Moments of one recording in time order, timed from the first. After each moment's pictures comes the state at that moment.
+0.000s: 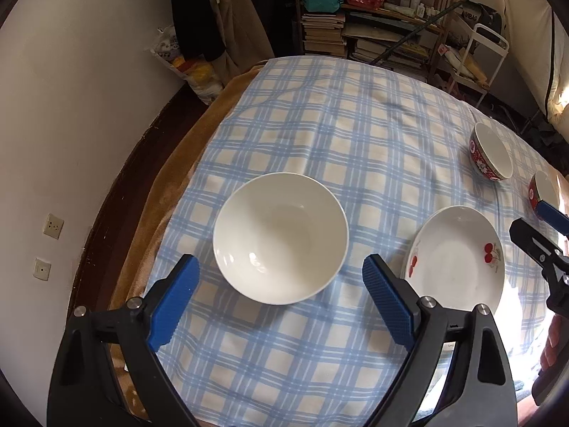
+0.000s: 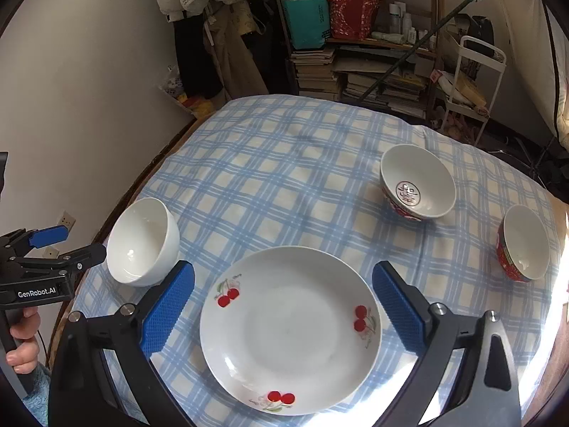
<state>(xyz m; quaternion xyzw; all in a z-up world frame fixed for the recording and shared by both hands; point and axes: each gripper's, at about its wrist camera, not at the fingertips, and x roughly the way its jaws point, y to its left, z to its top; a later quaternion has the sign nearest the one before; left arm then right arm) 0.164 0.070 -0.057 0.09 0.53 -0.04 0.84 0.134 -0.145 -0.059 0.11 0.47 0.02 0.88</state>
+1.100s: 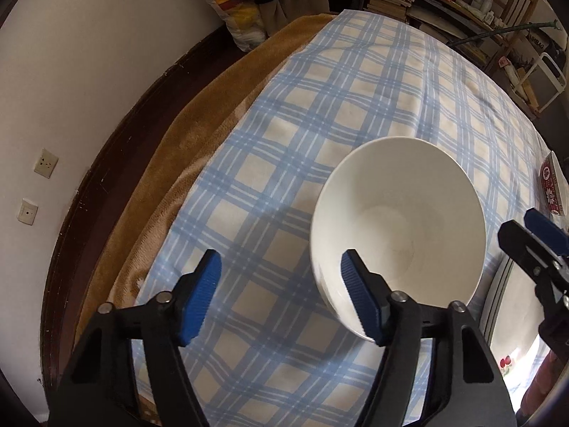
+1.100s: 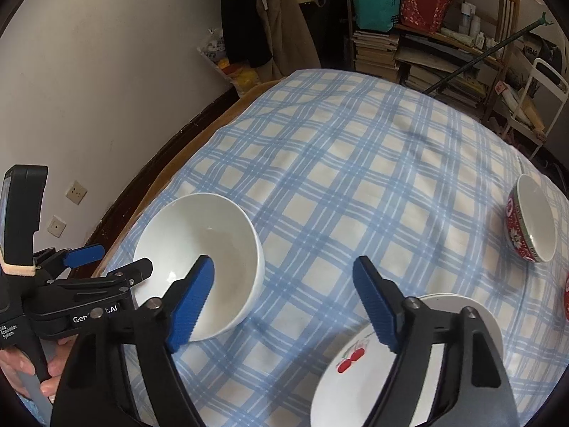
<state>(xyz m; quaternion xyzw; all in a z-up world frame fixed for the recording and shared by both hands) 0.215 0.158 -0.149 0.01 0.60 0.02 0.80 0.216 -0.021 -0.121 0.08 0.52 0.09 0.85</state>
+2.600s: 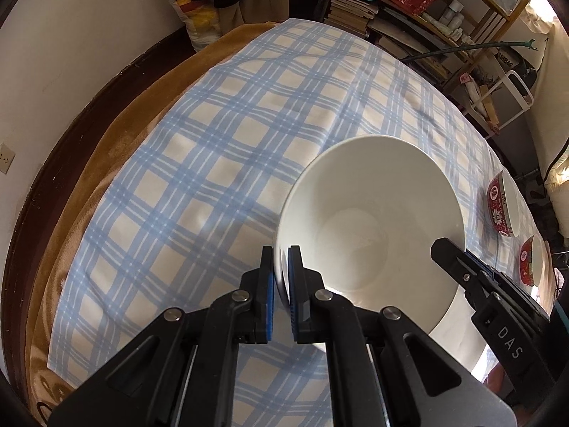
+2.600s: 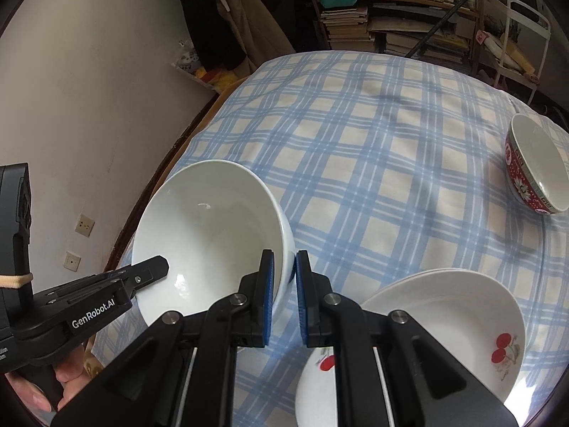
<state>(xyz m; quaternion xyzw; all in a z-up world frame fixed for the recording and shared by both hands) 0.229 0.091 -0.142 -0.06 0.58 -0.05 0.81 0.214 -0.077 -0.139 0.18 0.51 0.07 0.84</state>
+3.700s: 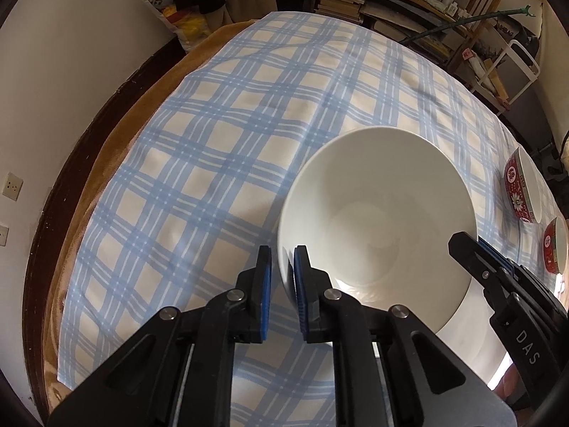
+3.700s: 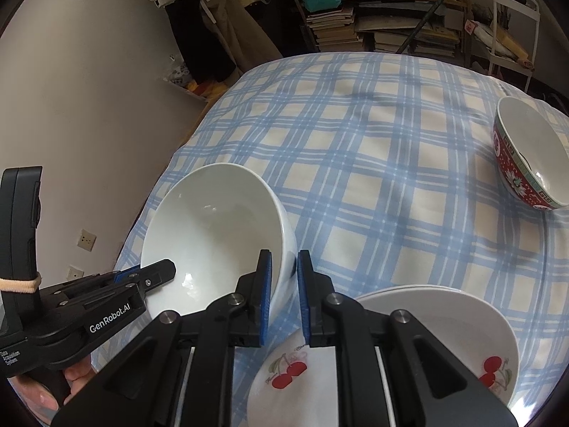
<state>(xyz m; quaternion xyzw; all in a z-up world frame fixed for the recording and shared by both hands) 0.237 0.056 -0.155 0.01 0.58 -0.04 0.81 0.215 -0.105 -0.154 0.19 0.50 0.06 0.85</state>
